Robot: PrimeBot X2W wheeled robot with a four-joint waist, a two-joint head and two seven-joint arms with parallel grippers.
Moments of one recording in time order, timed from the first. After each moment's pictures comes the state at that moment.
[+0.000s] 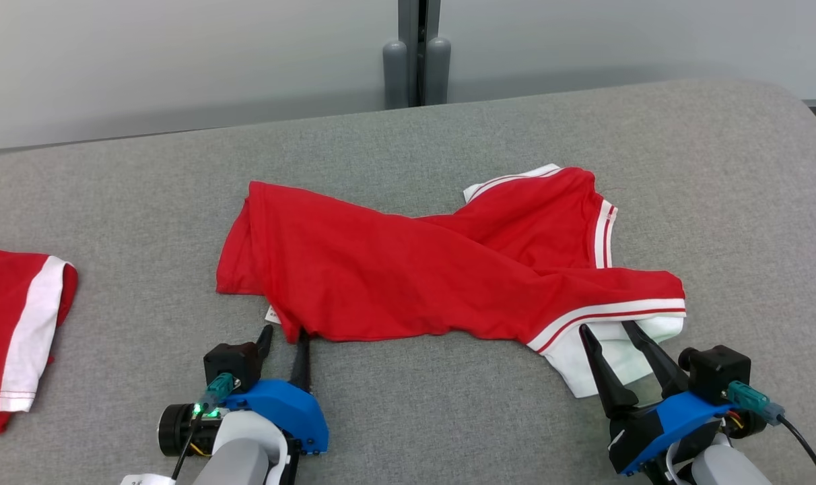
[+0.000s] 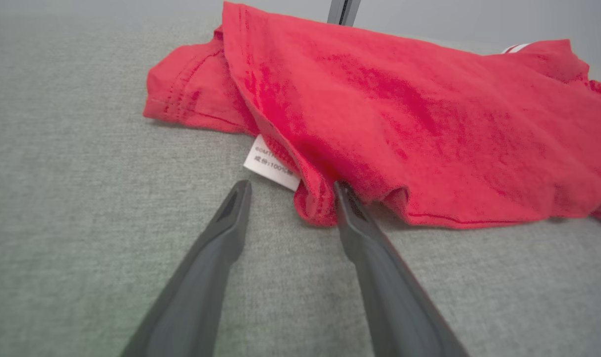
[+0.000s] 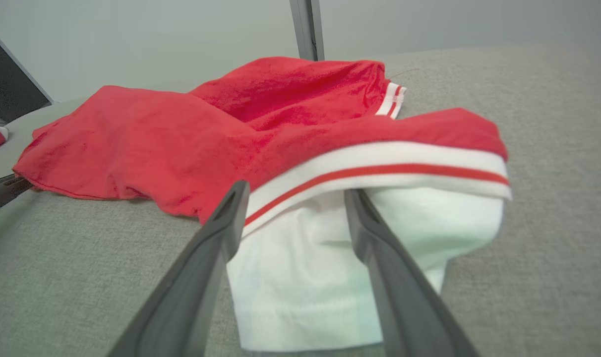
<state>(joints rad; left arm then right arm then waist) -0.37 0.05 -0.36 0.85 -0.41 0.02 -0.26 -0.23 -0.23 0.30 0.50 0.43 0.13 -0.26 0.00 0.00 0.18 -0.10</state>
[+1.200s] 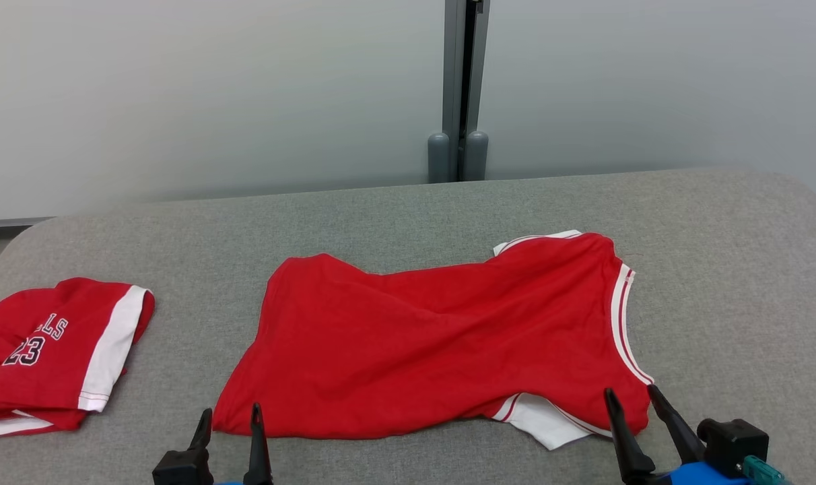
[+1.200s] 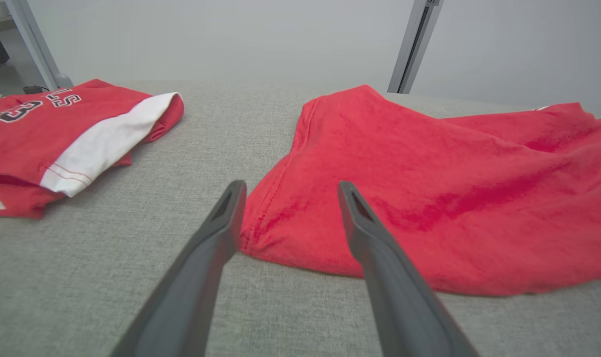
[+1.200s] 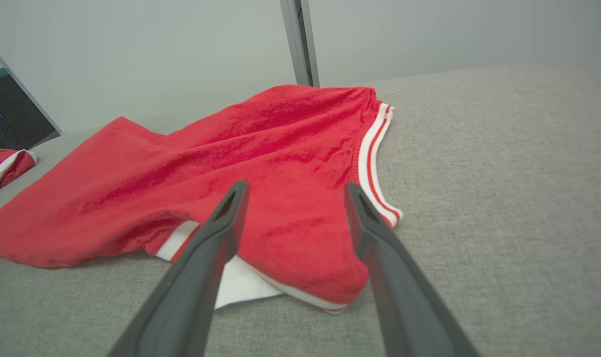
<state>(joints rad) 0.01 0.05 -0.10 0.50 -0.20 0.03 -0.26 -0.03 -0.11 0.12 0.44 0.30 0.13 -0.26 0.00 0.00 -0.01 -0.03</state>
